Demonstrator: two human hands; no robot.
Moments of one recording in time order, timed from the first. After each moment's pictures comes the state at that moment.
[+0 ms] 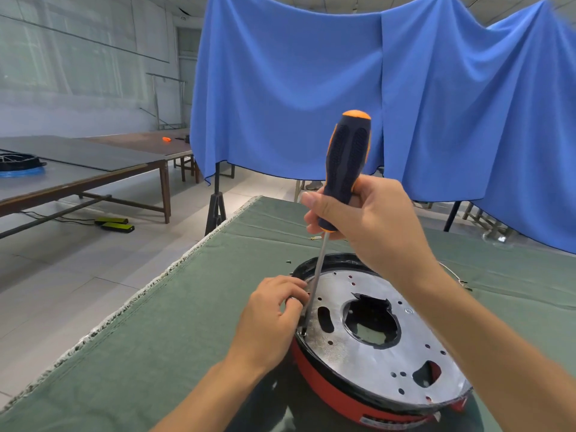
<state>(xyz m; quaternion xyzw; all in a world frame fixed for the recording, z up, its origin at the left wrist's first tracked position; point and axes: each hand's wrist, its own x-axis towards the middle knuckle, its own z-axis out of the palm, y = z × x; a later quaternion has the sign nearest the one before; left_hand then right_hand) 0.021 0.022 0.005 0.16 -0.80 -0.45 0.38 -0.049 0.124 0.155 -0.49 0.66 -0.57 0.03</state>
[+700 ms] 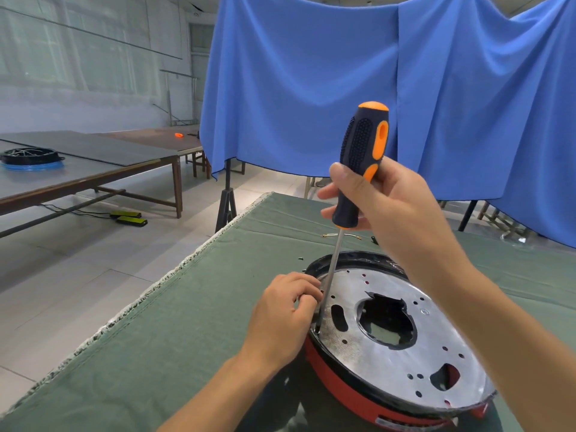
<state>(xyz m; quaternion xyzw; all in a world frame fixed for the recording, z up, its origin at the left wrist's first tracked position) 0.021 0.021 0.006 0.17 -0.79 -0.45 0.37 -0.047 0.121 0.158 -0.48 0.63 -0.61 0.06</state>
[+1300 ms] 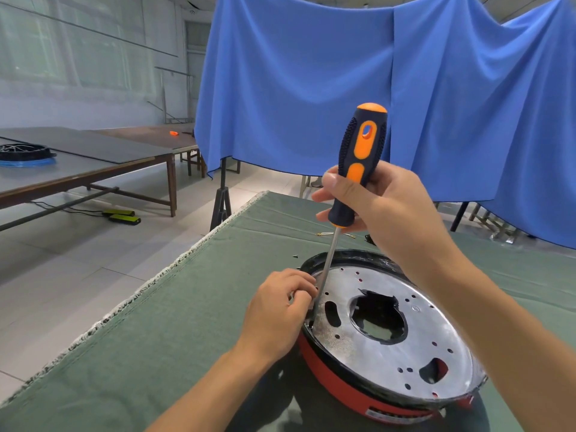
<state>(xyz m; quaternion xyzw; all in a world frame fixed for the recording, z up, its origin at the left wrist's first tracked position) 0.022 0.022 0.007 0.18 -0.78 -0.47 0.37 -0.049 0.121 0.159 -0.49 0.64 -0.59 0.05</state>
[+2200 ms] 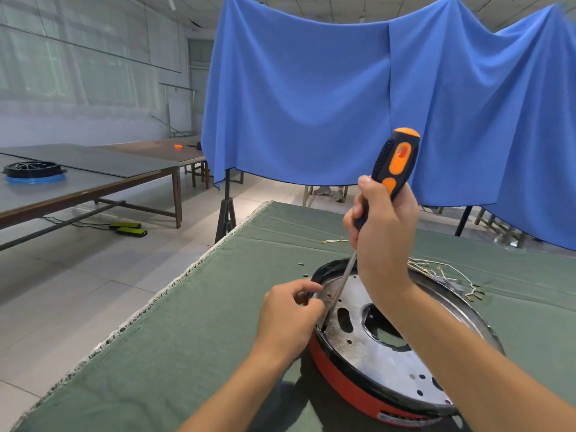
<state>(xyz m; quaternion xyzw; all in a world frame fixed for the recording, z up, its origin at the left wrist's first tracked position) 0.019 0.029 0.013 0.26 -0.73 -0.52 0.35 -0.045 0.095 0.132 -0.37 0.45 -0.81 -0.01</state>
